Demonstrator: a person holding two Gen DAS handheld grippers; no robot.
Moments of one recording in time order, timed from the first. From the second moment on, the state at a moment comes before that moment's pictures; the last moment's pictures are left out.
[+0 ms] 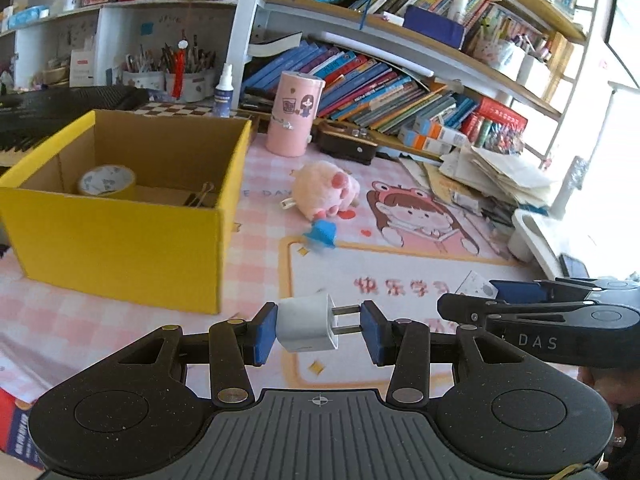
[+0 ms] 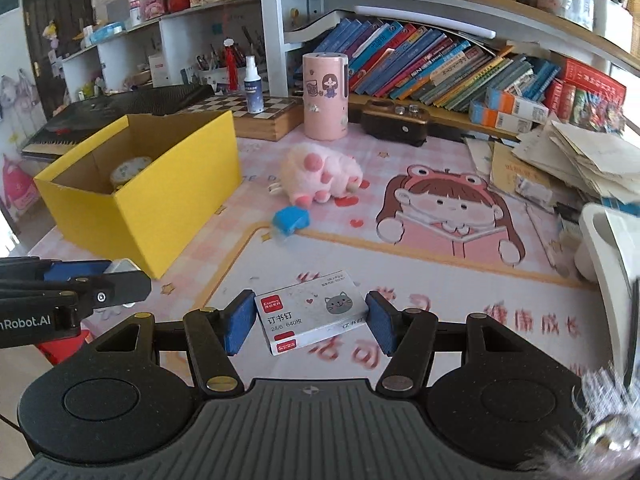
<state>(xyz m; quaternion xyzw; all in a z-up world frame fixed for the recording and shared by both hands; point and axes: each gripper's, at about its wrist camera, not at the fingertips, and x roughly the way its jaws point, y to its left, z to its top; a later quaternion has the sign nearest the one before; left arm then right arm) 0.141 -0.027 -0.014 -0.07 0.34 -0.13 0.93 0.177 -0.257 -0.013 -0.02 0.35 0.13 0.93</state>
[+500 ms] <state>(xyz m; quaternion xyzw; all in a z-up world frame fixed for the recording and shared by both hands) 0.067 0.079 -0.025 -0.07 0.36 -0.13 0.92 0.086 -0.153 -0.022 -0.01 0.38 0.11 0.92</state>
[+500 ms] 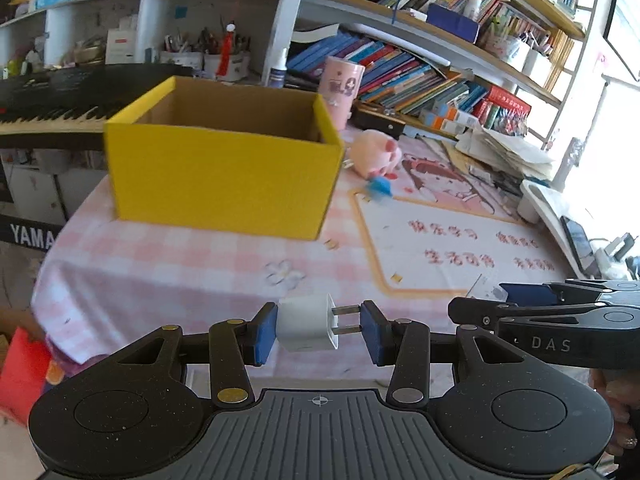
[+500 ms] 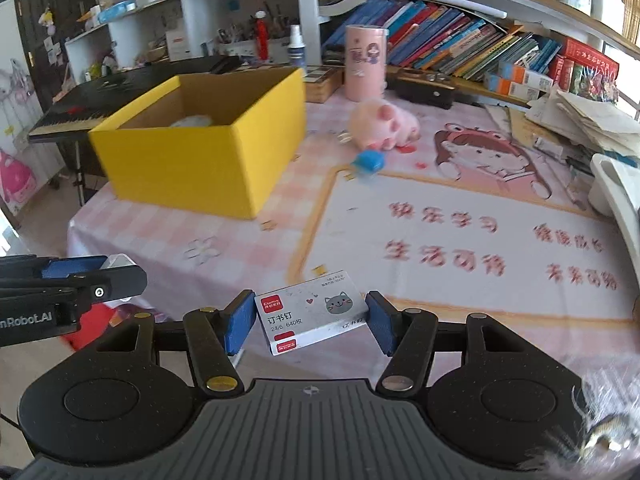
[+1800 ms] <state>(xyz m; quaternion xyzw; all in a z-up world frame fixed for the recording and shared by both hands) 0.037 0.161 -0.006 -0.09 0.31 -0.08 0.94 0.052 -0.045 -0.009 -0.05 0.36 0.19 0.91</state>
